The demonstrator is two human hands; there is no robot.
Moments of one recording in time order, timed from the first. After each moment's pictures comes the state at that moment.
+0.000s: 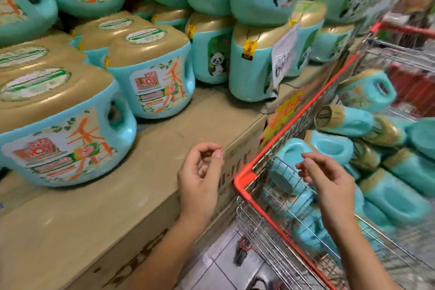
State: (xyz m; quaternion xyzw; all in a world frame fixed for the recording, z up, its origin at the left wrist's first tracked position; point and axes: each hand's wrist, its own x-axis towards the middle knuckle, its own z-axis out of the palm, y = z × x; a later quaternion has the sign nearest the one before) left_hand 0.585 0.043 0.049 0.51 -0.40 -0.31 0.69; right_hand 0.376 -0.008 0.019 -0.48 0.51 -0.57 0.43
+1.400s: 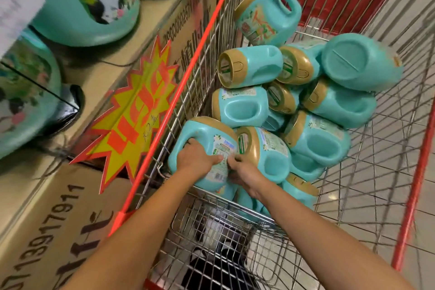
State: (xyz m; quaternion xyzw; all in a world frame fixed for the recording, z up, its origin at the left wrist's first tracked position) left_hand 0.377 -0.221 -0.141 0.70 -0.63 -0.34 -0.05; right_hand 0.252 -0.163 -0.173 -0.19 0.64 -0.35 0.66
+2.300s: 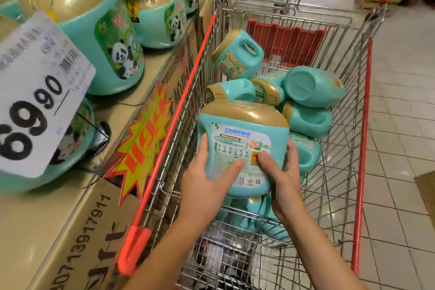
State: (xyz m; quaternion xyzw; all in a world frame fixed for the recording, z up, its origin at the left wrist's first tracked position) left_hand 0.379 -0.127 -0.002 0.49 -0.61 -0.51 0.36; right_hand 0.232 -0.088 -0.031 -0.19 0.52 -0.71 0.44
